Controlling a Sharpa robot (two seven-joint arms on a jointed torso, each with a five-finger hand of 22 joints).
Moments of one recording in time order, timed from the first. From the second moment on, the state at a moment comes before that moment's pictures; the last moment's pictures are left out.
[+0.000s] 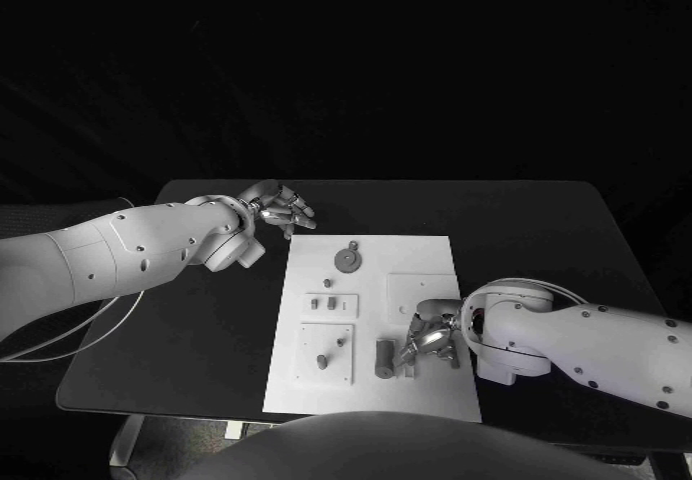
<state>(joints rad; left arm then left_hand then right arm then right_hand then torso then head) 1.20 -0.76 -0.21 1.17 -0.63 -0.27 0.09 1.13 -0.17 0.54 -0.20 0.05 0.87 0.17 0.29 0.48 1.17 0.11 0.07 0.32 1.06 -0.01 0.96 0.55 0.04 1.13 -0.09 0.43 1.21 1.12 -0.72 -0.25 1.63 -1.05 0.09 -0.49 0.83 -0.26 0.64 -0.11 0.05 1.07 0.08 0.24 0.73 1.04 -0.03 1.23 1.08 1.14 -0.10 1.55 0.96 0.25 1.00 -0.03 1.12 1.27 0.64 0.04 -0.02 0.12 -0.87</state>
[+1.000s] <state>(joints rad) 1.20 -0.77 -0.21 1.18 -0.64 -0.27 0.09 1.13 -0.17 0.55 -0.20 0.05 0.87 0.17 0.29 0.48 1.17 0.11 0.07 0.32 1.06 -0.01 0.96 0.55 0.04 1.13 -0.09 0.43 1.21 1.11 -0.68 -0.25 1.64 -1.24 0.12 -0.44 0.85 -0.26 0.63 -0.11 0.05 1.12 0.06 0.26 0.74 1.08 -0.05 1.24 1.07 1.19 -0.10 1.56 0.99 0.25 1.02 -0.03 1.13 1.26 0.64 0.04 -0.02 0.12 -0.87</state>
